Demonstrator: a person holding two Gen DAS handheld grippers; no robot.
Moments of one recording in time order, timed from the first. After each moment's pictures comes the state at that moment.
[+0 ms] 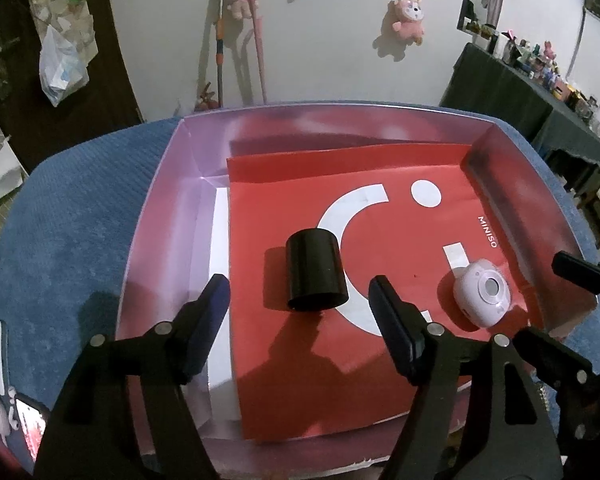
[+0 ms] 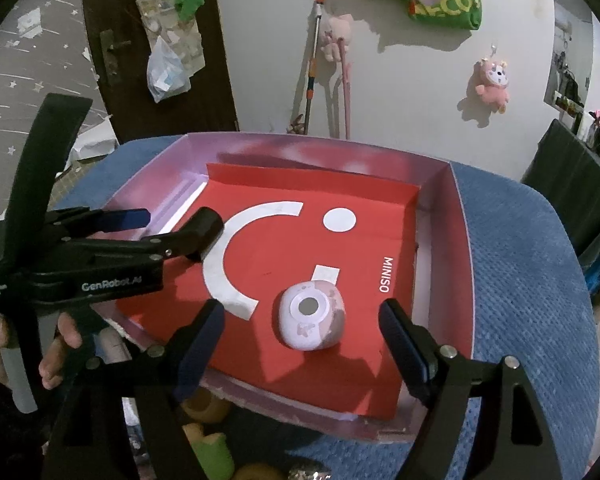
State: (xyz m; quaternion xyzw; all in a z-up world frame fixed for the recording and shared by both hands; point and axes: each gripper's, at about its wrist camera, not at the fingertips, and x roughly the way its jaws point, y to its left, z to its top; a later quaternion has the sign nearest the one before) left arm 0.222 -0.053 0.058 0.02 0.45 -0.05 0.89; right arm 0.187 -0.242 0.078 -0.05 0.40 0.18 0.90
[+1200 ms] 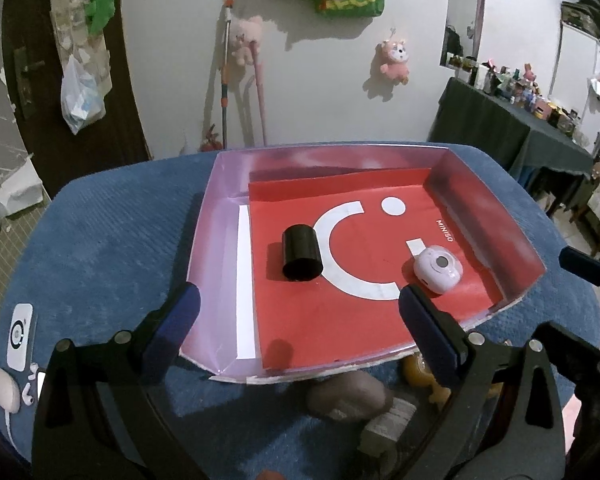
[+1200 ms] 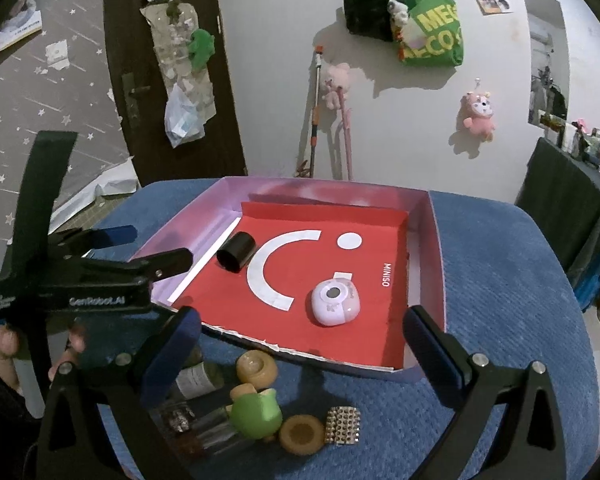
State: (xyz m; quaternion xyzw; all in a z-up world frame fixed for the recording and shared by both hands) left arm 0.143 -0.040 0.098 0.02 0.37 -0.06 0.93; right arm 0.111 -0.252 0.107 -0.01 0.32 0.18 0.93
